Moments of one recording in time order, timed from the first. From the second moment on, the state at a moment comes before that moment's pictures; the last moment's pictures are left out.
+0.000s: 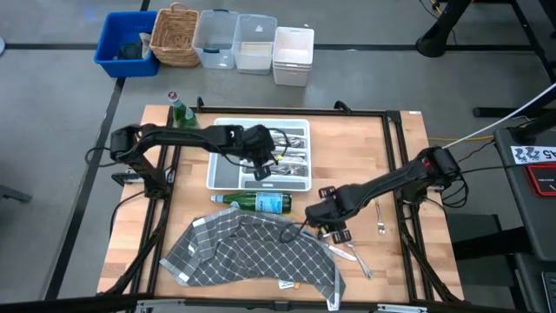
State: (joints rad) left arm 0.23 1.62 1.18 -0.51 -0.11 -0.06; right arm 0.33 1.73 1.22 -0.98 -0.03 0.08
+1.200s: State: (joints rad) left arm 0.05 1.56 1.18 -0.51 -0.12 -0.22; right arm 0.35 1.94 1.22 -1.02 -0.02 0.02
